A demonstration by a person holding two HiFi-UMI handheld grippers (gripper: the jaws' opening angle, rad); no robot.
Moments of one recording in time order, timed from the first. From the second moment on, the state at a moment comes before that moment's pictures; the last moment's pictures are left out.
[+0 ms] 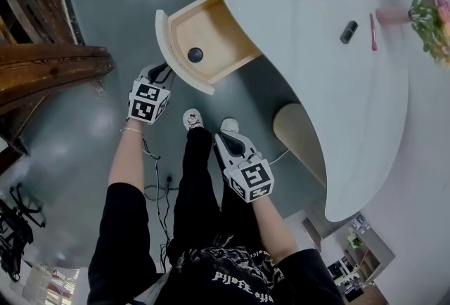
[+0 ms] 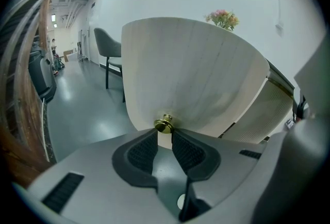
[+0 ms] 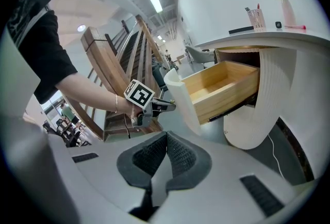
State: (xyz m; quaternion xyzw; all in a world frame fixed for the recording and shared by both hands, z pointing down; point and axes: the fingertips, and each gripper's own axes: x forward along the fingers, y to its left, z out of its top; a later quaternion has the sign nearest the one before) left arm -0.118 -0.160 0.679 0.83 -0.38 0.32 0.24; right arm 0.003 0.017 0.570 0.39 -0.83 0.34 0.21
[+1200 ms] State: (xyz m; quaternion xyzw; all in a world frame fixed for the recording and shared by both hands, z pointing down) left arm -0.093 -0.105 0.658 0.80 -0.42 0.25 0.35; right arm 0.018 0.018 0.554 0.38 -0.83 0.33 0.21
